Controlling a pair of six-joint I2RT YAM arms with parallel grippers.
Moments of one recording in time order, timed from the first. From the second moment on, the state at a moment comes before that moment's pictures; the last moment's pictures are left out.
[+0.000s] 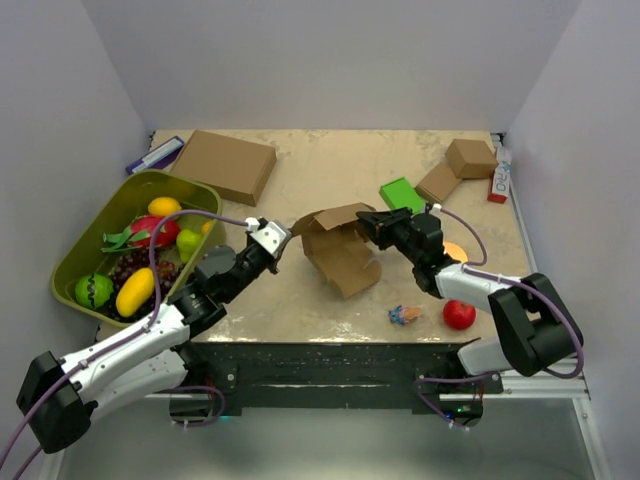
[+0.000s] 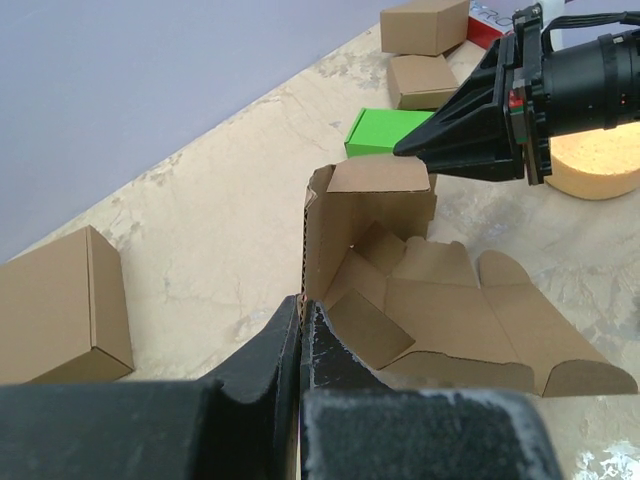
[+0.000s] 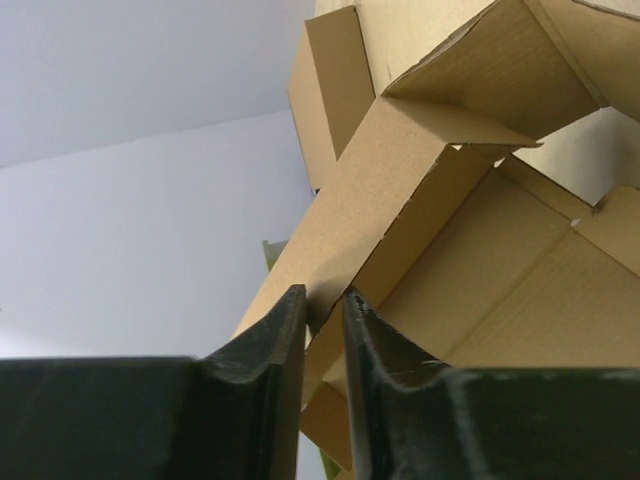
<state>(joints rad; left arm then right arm) -0.78 0.86 0.51 0.33 -0.08 0.19 0.42 1.40 0.51 0.64 -0.10 1.60</state>
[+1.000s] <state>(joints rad) -0.78 1.17 0.70 0.13 0.00 0.29 0.42 1.47 0.53 0.63 -0.10 1.54</state>
